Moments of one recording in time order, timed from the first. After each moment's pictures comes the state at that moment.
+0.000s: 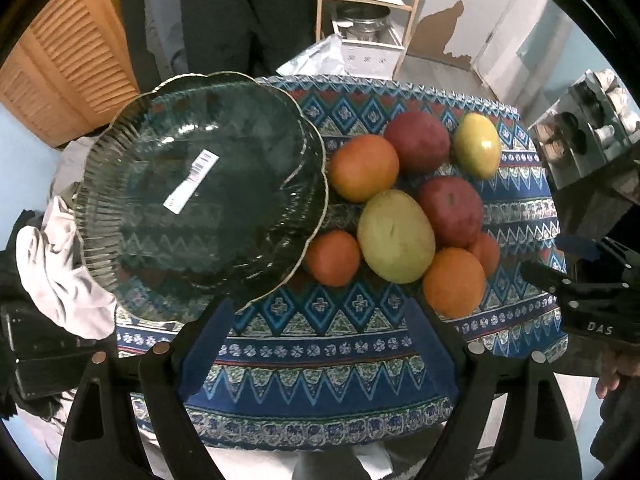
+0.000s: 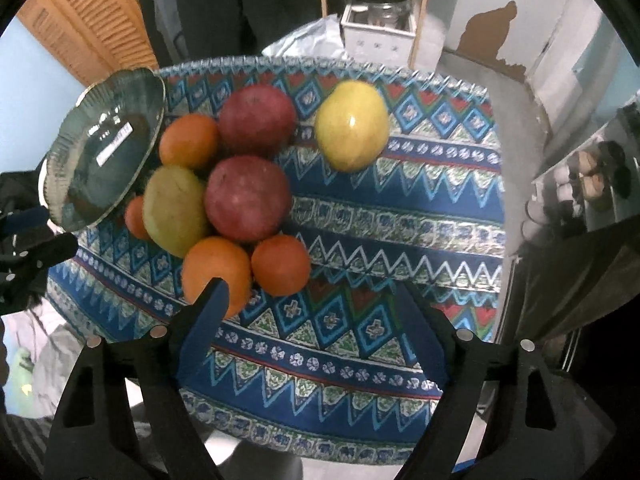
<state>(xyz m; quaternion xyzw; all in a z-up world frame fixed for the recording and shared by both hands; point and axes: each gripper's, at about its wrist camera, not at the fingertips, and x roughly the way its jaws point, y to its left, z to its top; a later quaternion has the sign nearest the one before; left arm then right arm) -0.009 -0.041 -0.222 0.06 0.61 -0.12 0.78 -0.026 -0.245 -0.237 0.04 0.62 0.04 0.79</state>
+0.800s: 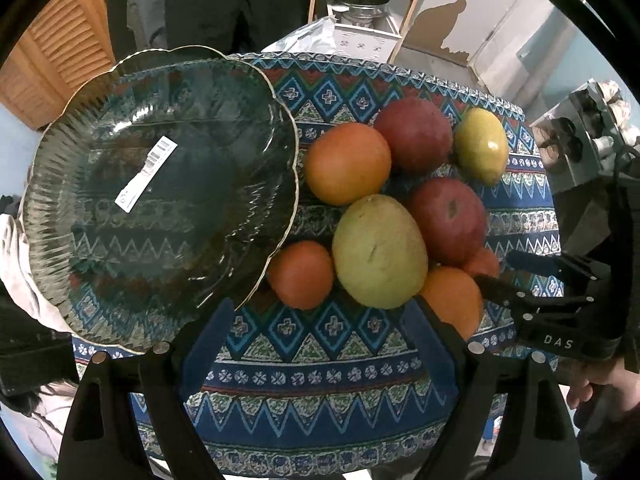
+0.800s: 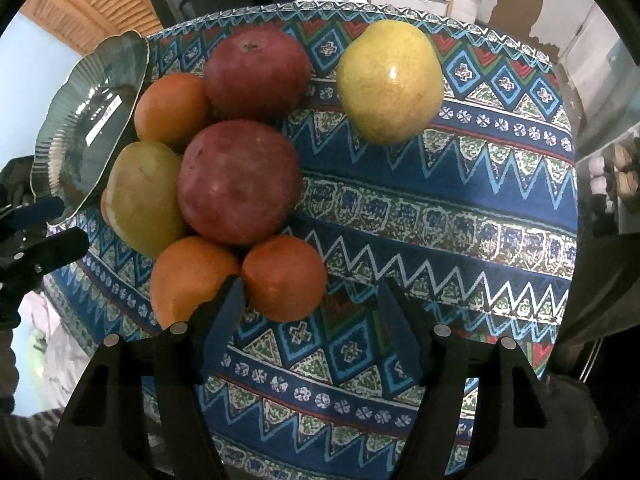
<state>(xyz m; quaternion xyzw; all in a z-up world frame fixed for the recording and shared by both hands) 0.015 -0.060 -0.256 0.03 0.63 -0.13 0.76 0.007 -0.237 -0.294 0.07 0.66 0.08 0.75</state>
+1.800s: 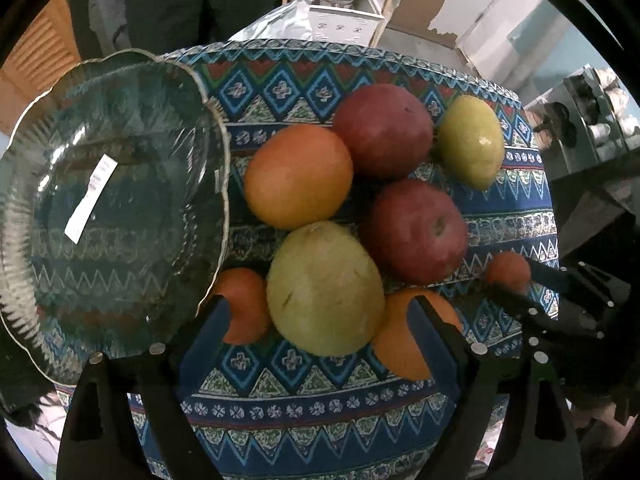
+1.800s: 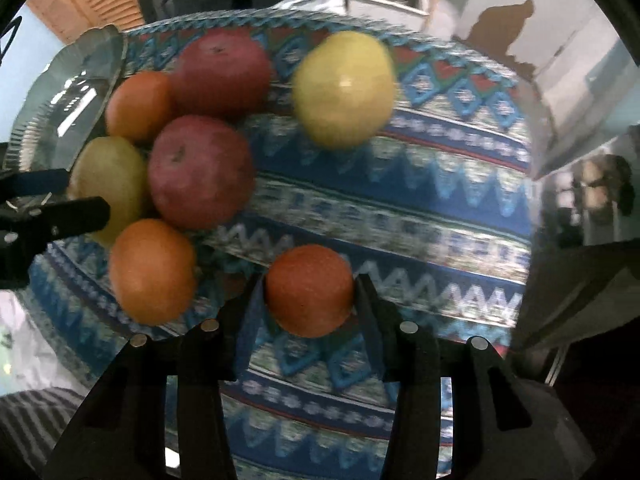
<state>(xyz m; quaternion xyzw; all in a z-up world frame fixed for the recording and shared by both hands) 0.037 -0.103 -0.277 0.04 0.66 -0.16 0.74 0.007 -0.229 -0.290 -0.01 0.65 0.03 0.76</state>
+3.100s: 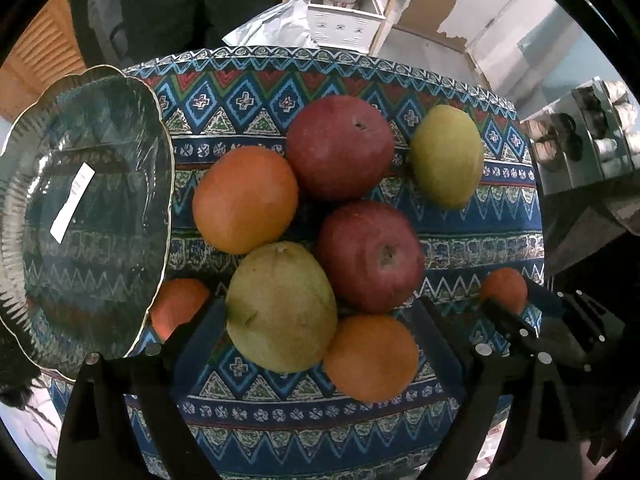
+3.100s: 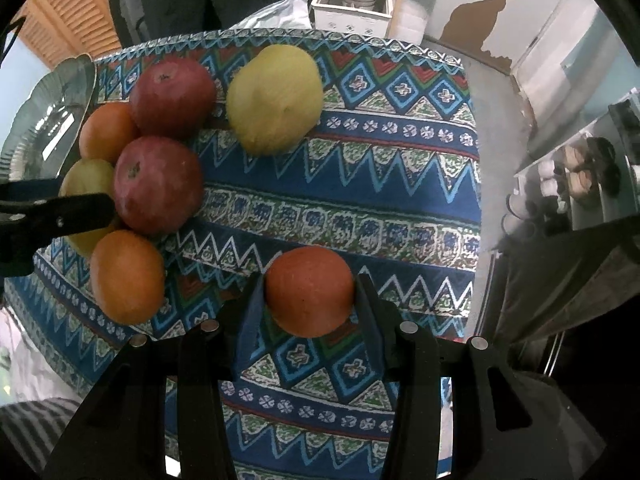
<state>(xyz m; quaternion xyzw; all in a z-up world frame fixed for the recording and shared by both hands) 0.051 -0.158 -0.279 0.02 0.67 -0.13 0.73 -0.003 -0.276 -0.283 0.01 0.63 0.00 0.77</state>
